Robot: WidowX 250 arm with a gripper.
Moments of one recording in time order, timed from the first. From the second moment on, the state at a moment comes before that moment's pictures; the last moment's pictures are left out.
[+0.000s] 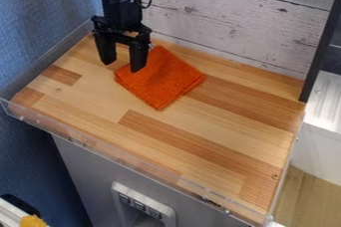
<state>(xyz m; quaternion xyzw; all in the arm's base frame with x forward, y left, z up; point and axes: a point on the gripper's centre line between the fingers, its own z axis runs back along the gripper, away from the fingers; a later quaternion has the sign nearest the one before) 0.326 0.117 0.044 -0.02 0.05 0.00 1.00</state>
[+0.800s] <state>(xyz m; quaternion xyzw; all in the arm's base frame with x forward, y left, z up) 0.331 0.080 0.030 0.01 0.01 0.27 0.96</state>
